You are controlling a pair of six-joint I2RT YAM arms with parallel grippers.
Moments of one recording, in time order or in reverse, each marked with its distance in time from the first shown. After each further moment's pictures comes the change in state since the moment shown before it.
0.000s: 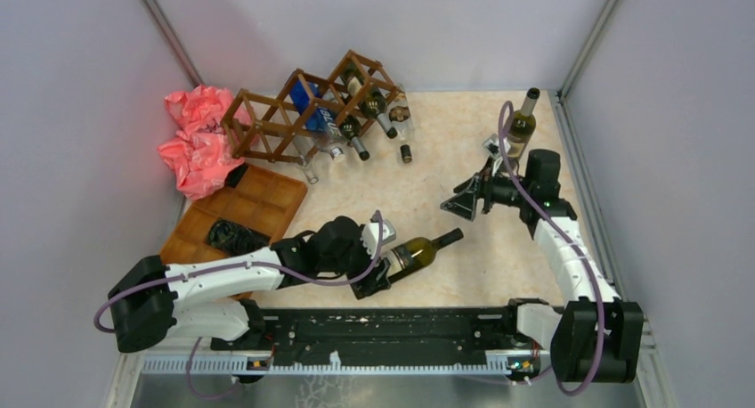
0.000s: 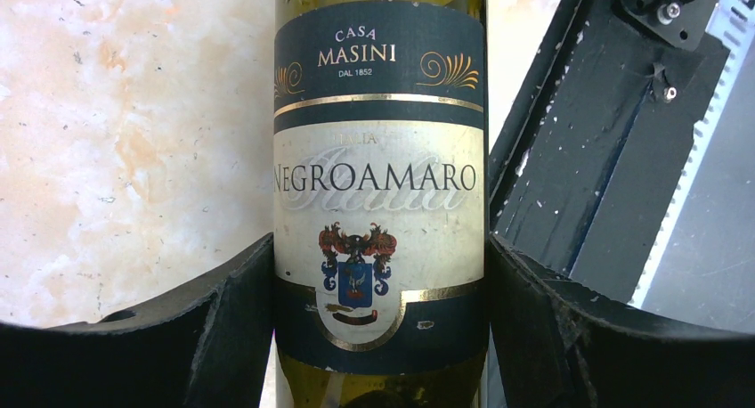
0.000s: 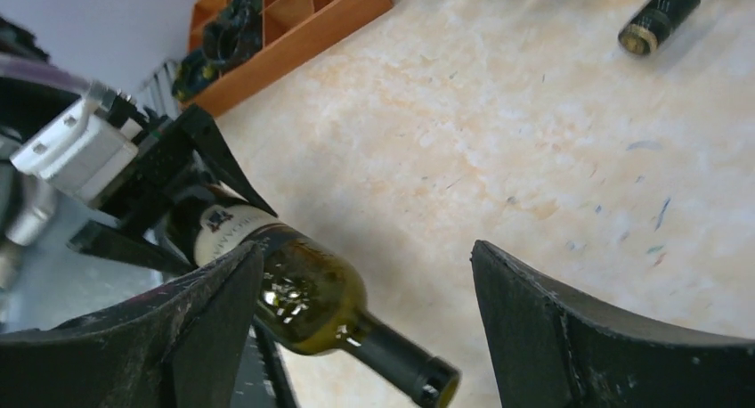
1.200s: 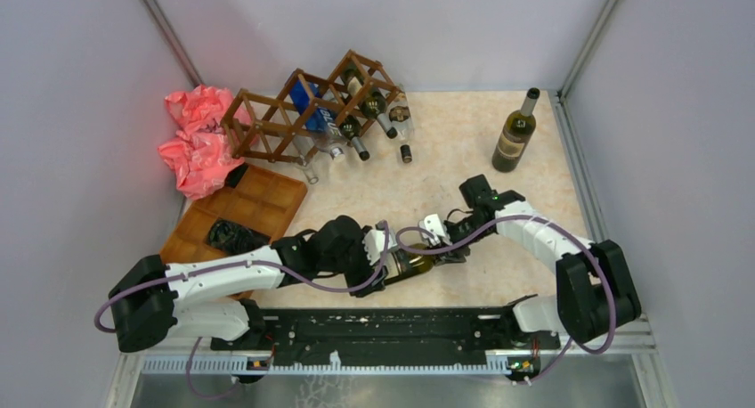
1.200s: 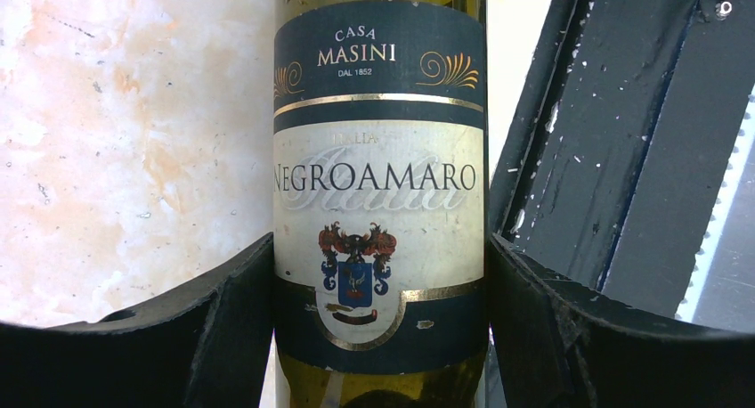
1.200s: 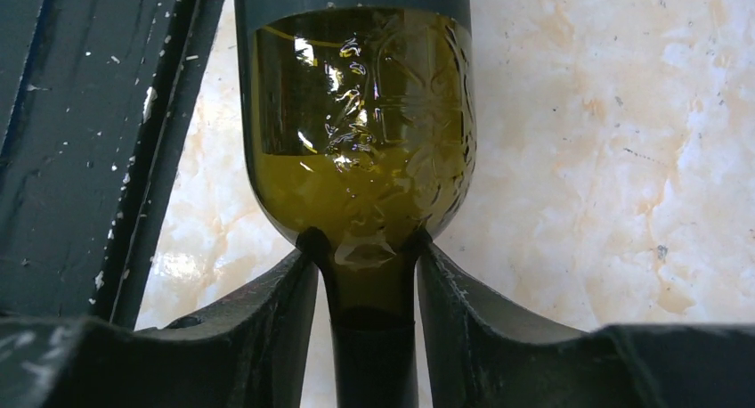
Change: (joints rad) left arm 0.006 0.006 0.017 -0.063 0.031 0.219; right arm 0.401 0.235 0.063 -0.709 0.227 -1.520
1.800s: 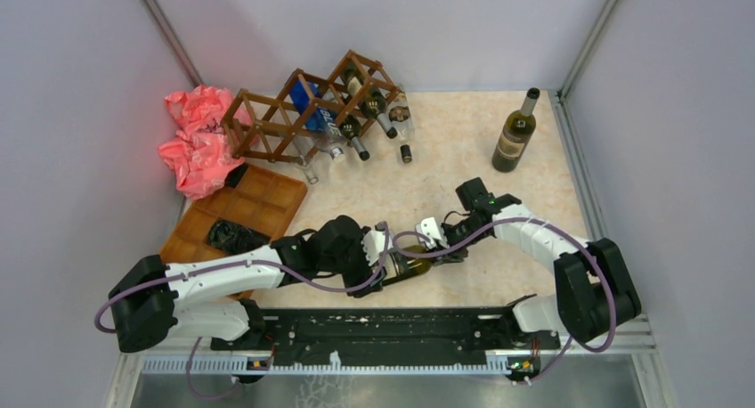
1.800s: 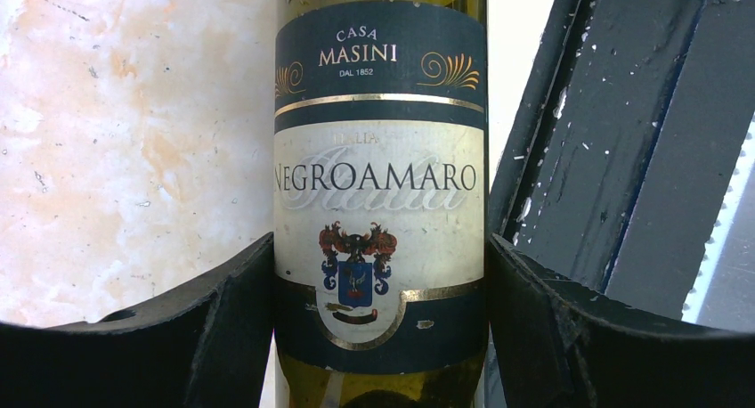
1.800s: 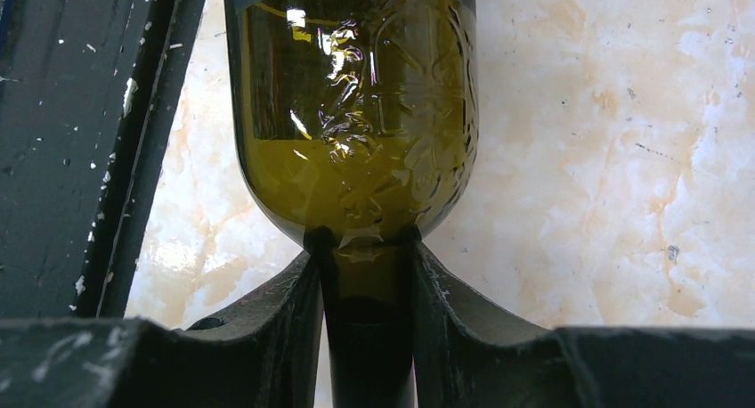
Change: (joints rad) left arm 0.002 0.000 0.000 -0.023 0.000 0.003; right arm 0.036 0.016 -0.033 0.094 0.049 0.065
